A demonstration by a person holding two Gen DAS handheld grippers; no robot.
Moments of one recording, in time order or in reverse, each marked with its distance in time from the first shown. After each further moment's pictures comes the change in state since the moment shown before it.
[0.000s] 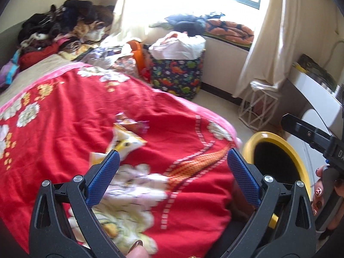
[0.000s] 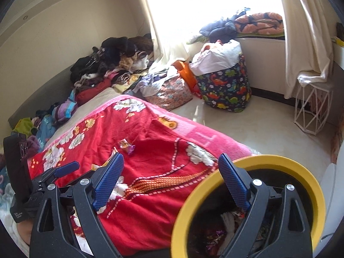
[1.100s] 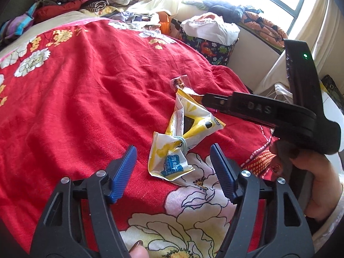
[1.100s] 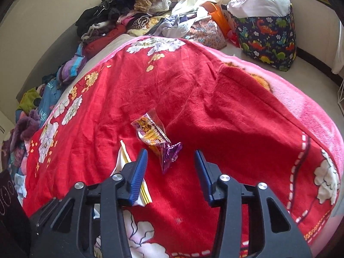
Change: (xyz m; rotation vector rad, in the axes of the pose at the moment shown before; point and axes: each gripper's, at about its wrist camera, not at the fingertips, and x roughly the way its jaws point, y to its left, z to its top) left arm 0.065 0.099 -0.024 -0.201 0.150 0.013; right arm 0.249 0.084 0.000 0.002 0.394 0.154
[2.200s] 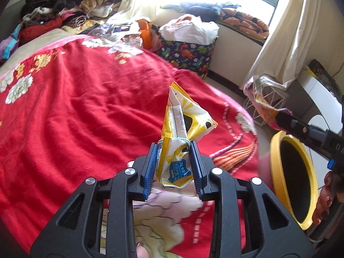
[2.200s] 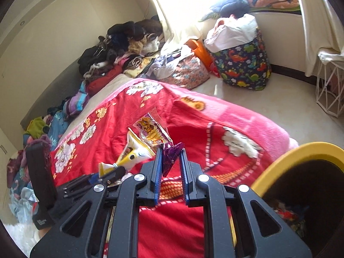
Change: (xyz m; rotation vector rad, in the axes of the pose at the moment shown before) left arm -0.019 -0.062 0.003 0.124 -0.038 -0.049; right arm -0.179 -0.048 -0.072 0.071 -0.280 -0.024
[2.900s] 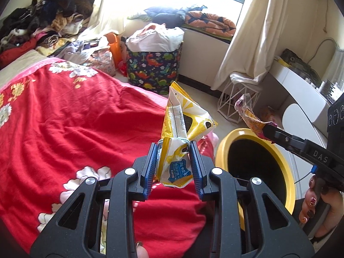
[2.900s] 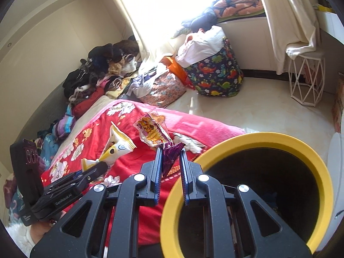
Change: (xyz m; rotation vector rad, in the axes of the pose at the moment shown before) left arm -0.022 -0.082 0.006 0.125 -0.042 -0.124; right arm -0.084 -0.058 -0.019 0.110 -0.114 -0.100
